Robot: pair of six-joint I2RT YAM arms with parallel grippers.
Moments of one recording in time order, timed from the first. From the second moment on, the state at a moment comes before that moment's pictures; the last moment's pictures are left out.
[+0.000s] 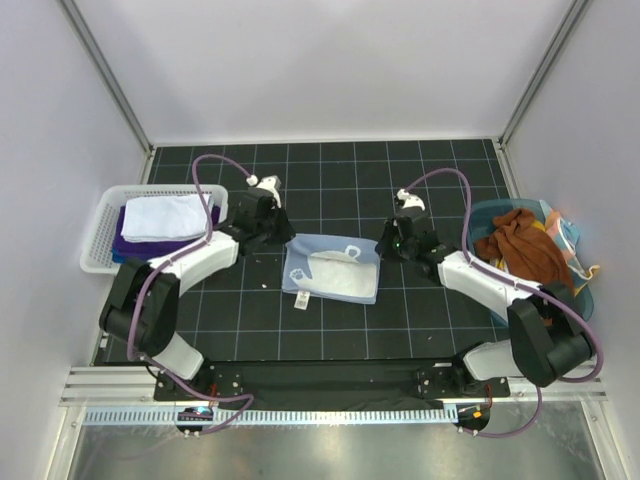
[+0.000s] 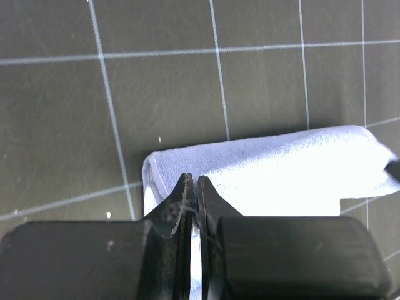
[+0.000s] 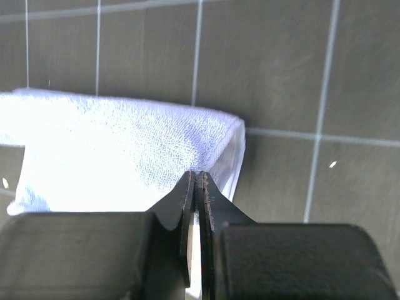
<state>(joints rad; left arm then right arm) -0.46 1.58 0.95 -0.06 0.06 -0.50 0.45 1.37 0.73 -0.06 0.05 0.51</state>
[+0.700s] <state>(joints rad) -0.46 1.37 0.69 -0.04 0.11 -0.53 0.62 1.22 0.62 -0.10 0.18 0.59</state>
